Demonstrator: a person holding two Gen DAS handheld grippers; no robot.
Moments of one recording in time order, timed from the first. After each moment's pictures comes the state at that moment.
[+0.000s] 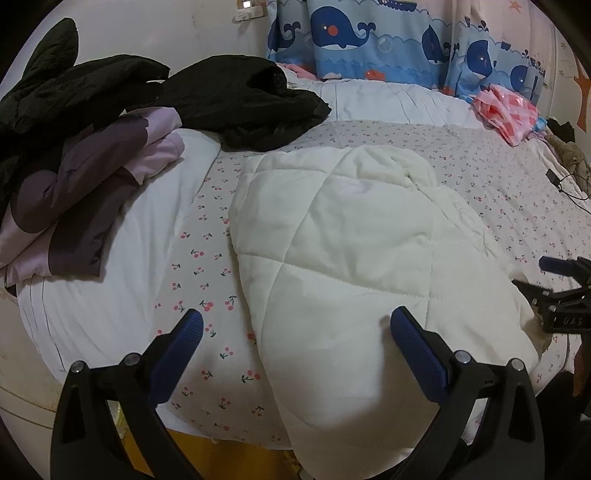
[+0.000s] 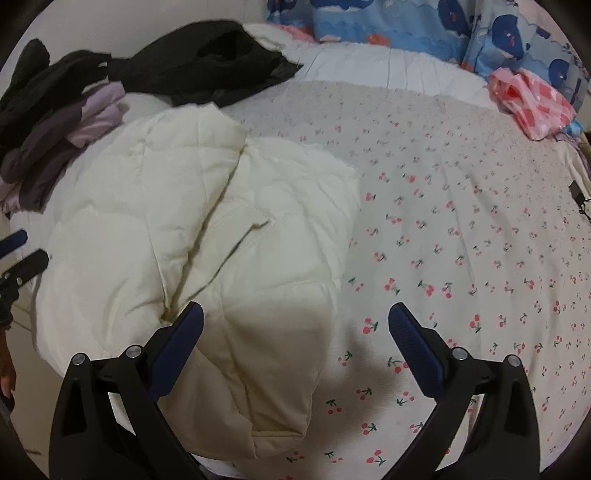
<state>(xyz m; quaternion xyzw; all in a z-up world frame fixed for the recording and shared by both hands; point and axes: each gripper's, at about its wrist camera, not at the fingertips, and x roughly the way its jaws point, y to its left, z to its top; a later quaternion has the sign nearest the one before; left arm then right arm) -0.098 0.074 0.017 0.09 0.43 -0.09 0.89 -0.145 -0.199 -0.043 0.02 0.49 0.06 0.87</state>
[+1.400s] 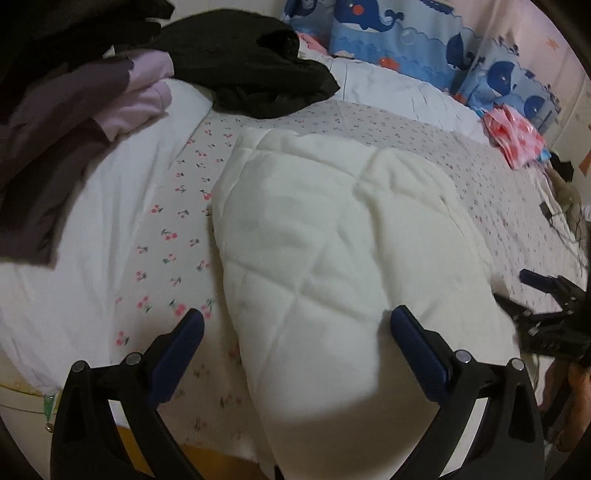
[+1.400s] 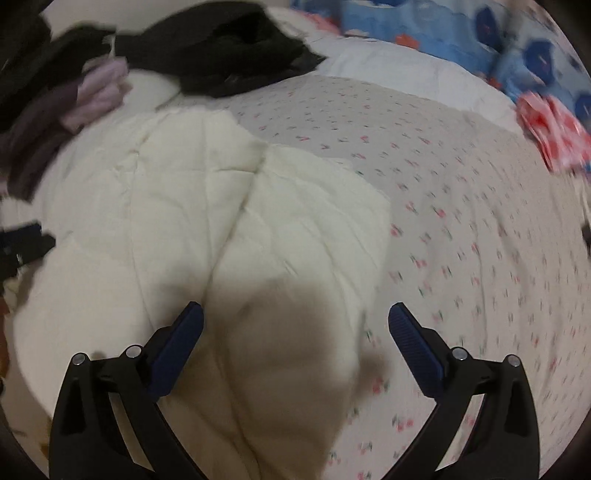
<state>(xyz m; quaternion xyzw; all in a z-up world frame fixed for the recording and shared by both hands) -0.044 0.094 -0.003 0.01 0.49 -0.12 0.86 -0.108 -0.191 -0.045 0.01 0.49 0.07 0.87</state>
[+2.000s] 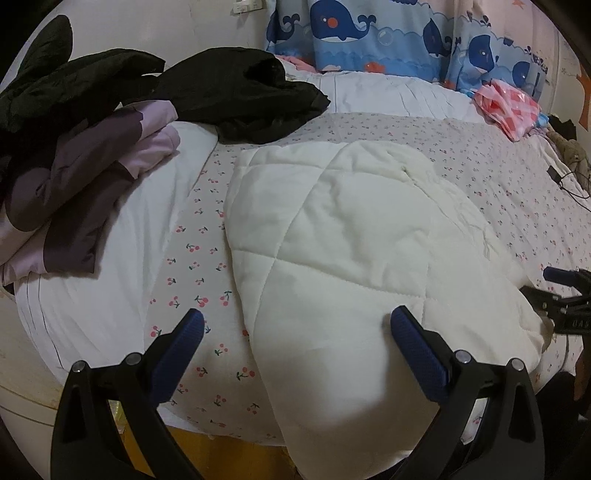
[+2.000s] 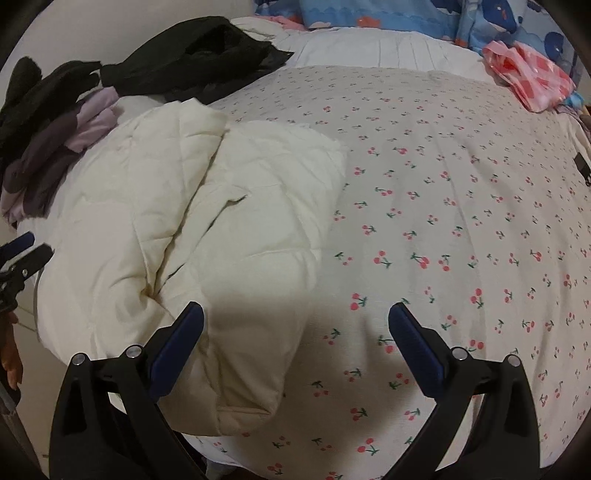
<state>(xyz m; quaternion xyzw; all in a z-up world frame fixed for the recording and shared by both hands) -0.093 0.070 0.014 0.09 0.44 -0.09 0.89 -0.157 -0.231 -0.052 0.07 0.50 0.06 0.86</state>
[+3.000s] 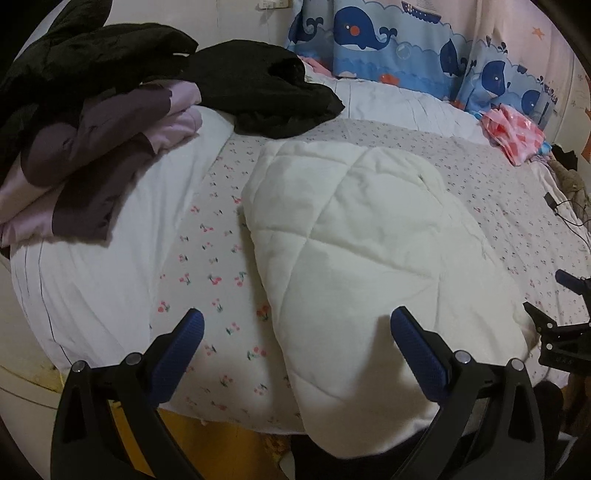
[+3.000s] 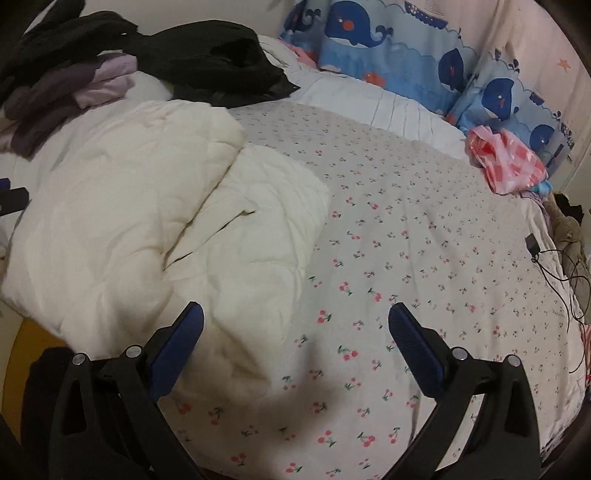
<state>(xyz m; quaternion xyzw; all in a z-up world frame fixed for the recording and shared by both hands) -0.110 0.103 0.016 0.03 0.45 -0.09 0.89 -0.193 -0.182 -0.026 -0.08 0.44 0.02 0.89</state>
